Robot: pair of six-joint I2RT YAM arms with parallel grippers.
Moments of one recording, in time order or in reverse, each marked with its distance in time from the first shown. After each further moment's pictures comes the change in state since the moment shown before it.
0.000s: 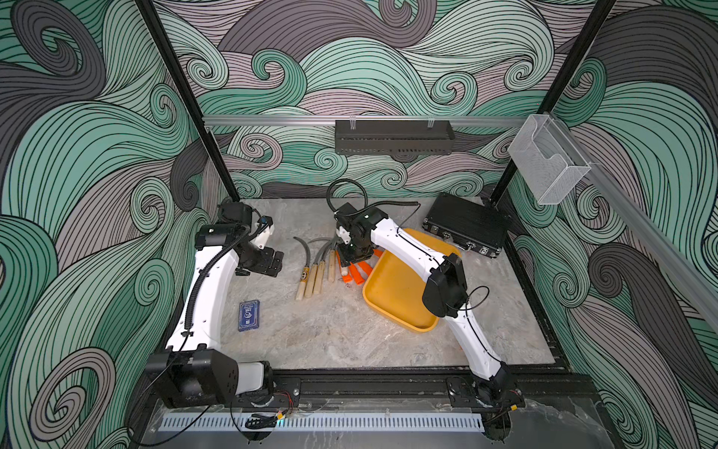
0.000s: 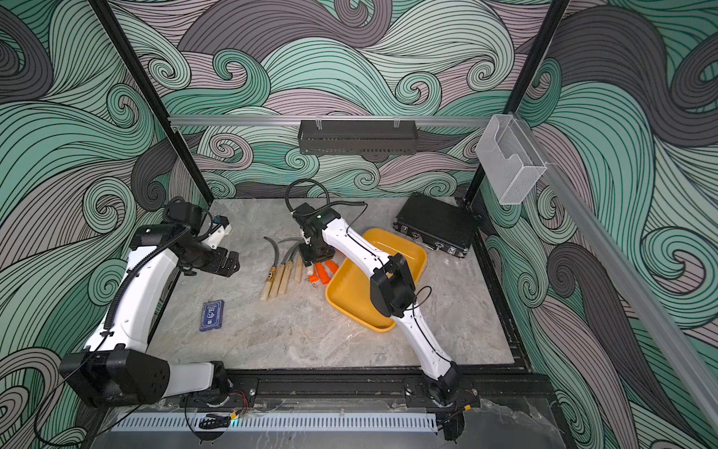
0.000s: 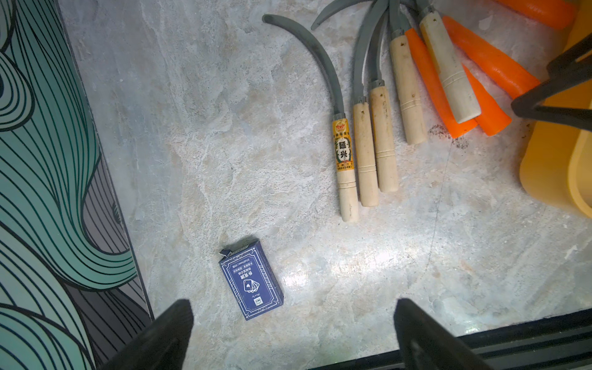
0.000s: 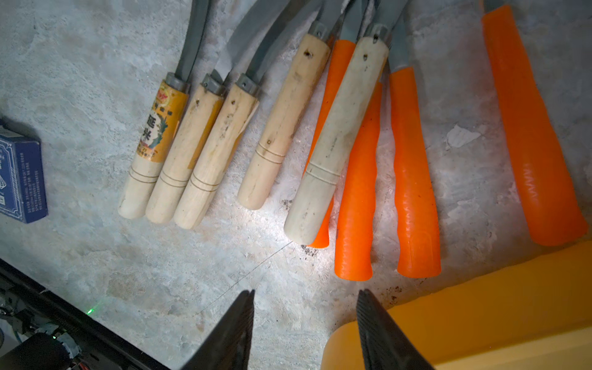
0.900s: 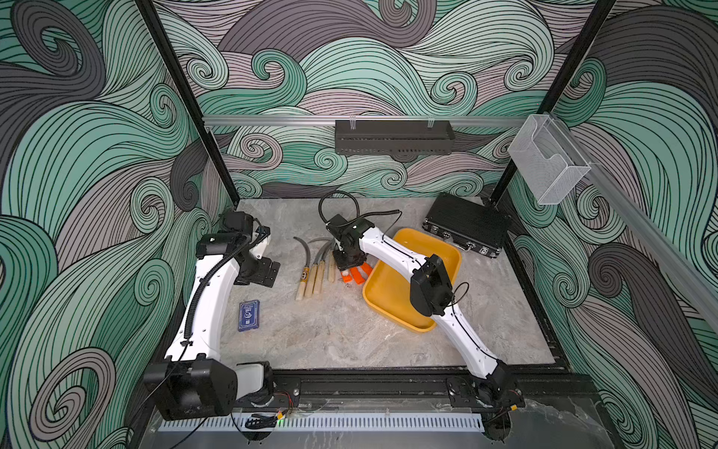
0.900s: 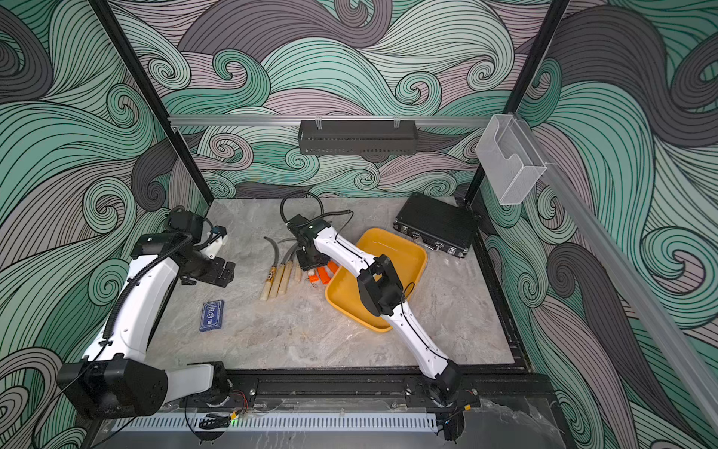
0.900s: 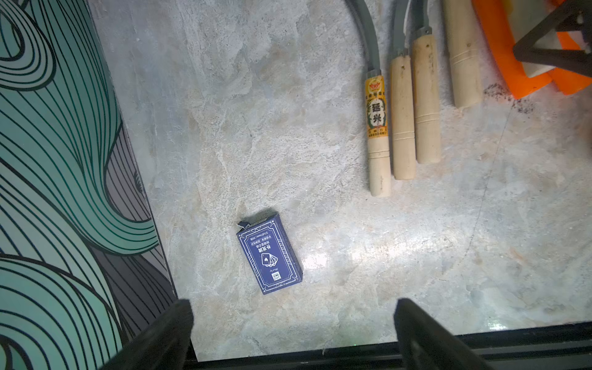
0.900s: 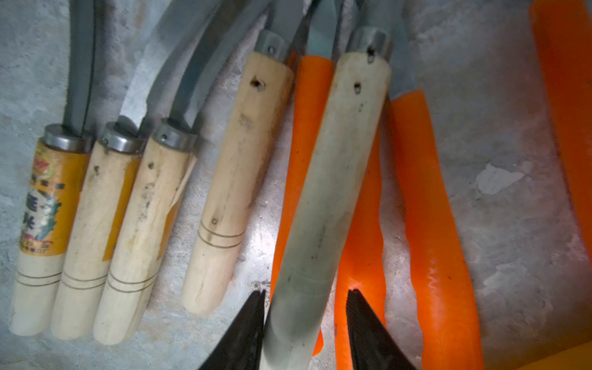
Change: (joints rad) left arm 0.000 -0.058 -0.104 0.001 -0.111 0.011; right arm 0.021 0.136 0.025 0.088 0.103 0.092
